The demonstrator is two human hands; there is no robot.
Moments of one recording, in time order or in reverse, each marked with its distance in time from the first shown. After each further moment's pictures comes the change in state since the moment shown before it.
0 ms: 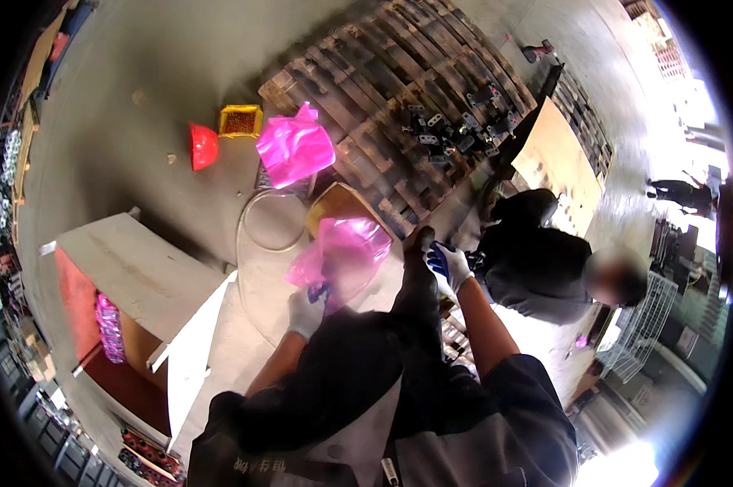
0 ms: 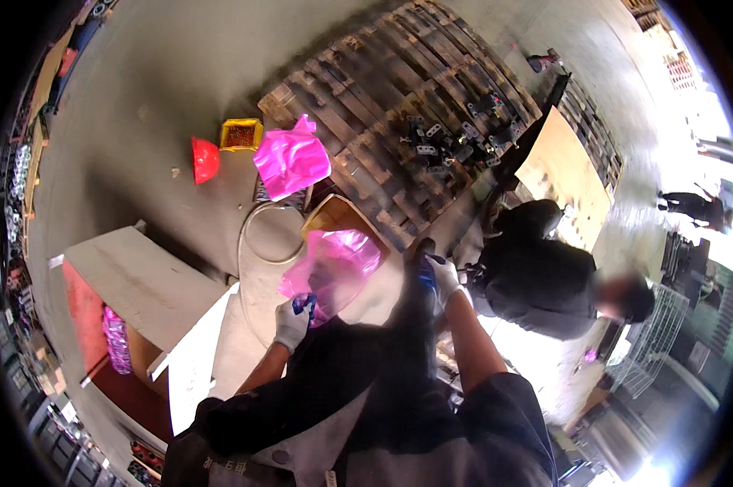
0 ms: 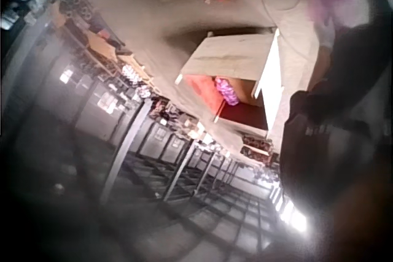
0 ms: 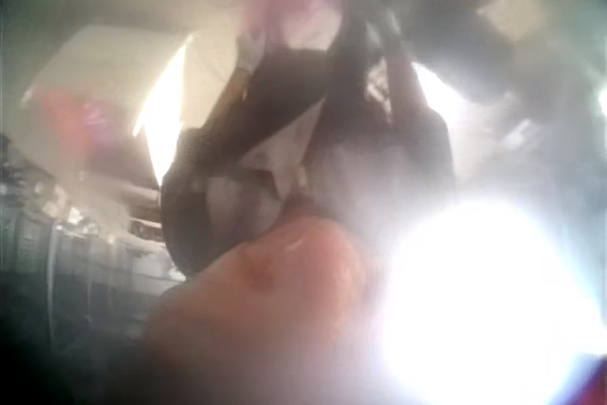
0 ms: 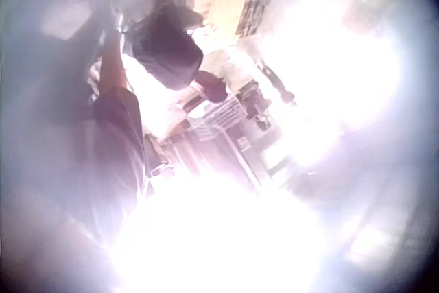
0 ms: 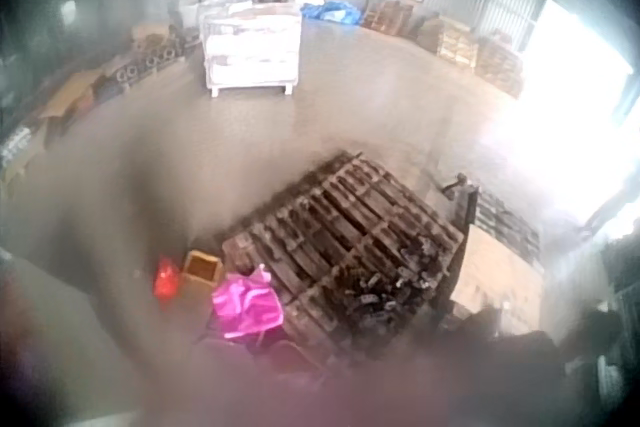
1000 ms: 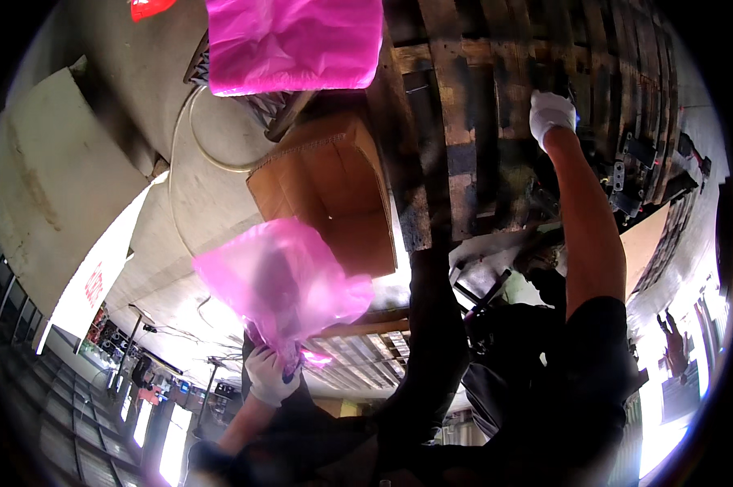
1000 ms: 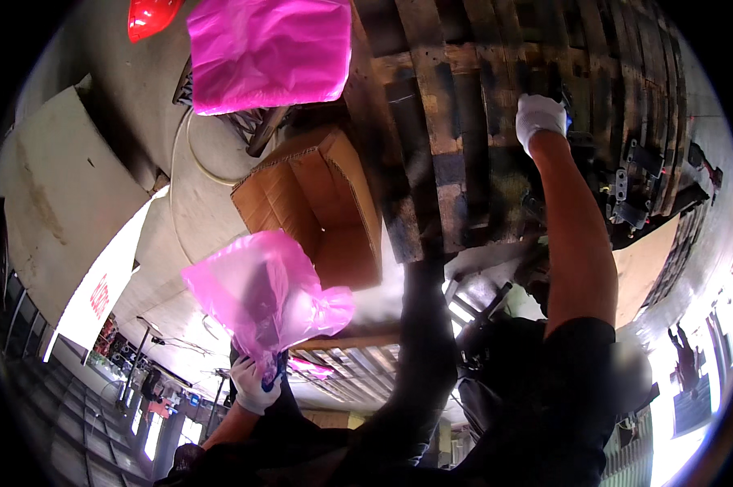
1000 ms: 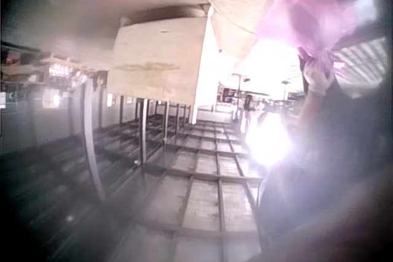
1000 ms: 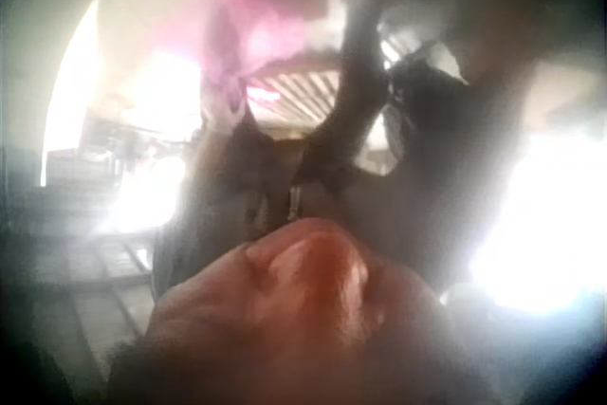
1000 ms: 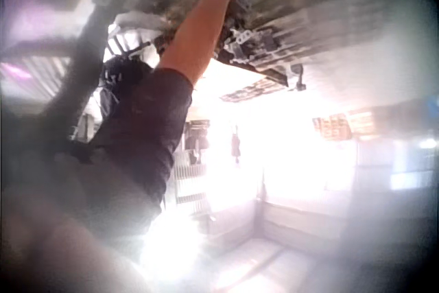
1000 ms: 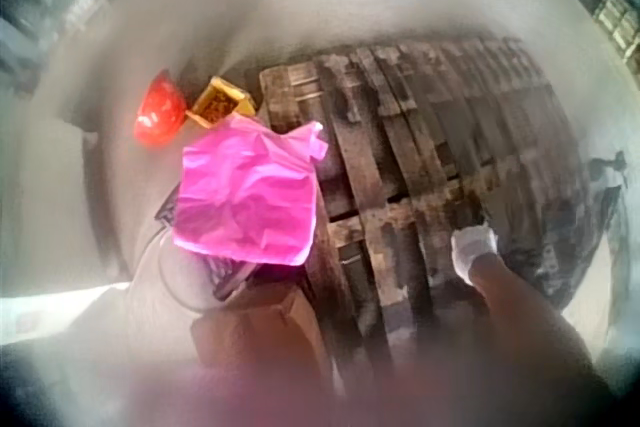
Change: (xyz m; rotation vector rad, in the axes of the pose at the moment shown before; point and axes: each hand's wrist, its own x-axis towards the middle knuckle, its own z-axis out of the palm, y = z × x) left_hand 0.059 -0.094 0.187 0.394 0.037 0.003; right_hand 0.565 -0.183 0.142 -2.655 0.054 -0.615
